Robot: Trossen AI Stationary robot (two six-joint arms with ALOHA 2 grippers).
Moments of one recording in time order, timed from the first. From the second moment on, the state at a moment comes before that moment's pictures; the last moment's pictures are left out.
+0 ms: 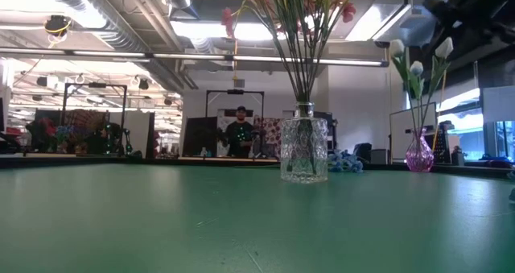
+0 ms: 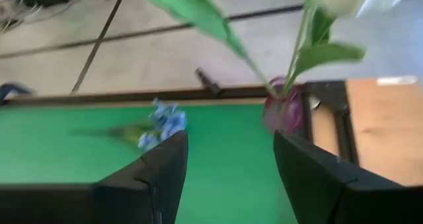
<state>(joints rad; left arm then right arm) -0.48 1.11 1.46 -0.40 -0.41 -0.52 -0.96 0.61 0.97 -1.00 0.15 0.52</state>
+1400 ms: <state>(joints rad) -0.25 1.12 1.14 -1.10 -0.55 -1.26 -0.96 0.58 0.99 -1.00 -0.65 0.47</state>
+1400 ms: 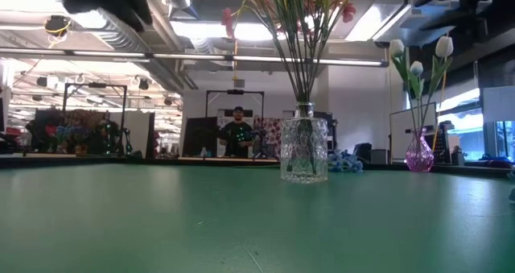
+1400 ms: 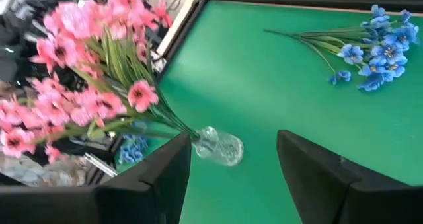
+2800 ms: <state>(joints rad) 0.69 1.57 0.78 0.03 0.30 0.16 -0.96 0.61 0.99 -0.81 -0.39 0.68</state>
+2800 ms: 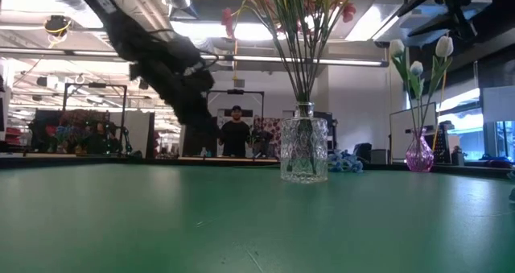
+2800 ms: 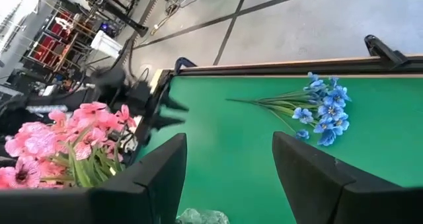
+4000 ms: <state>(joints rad) 0.68 2.06 1.23 -0.19 0.12 0.20 -0.96 0.61 0.99 -0.81 -0.39 0.78</state>
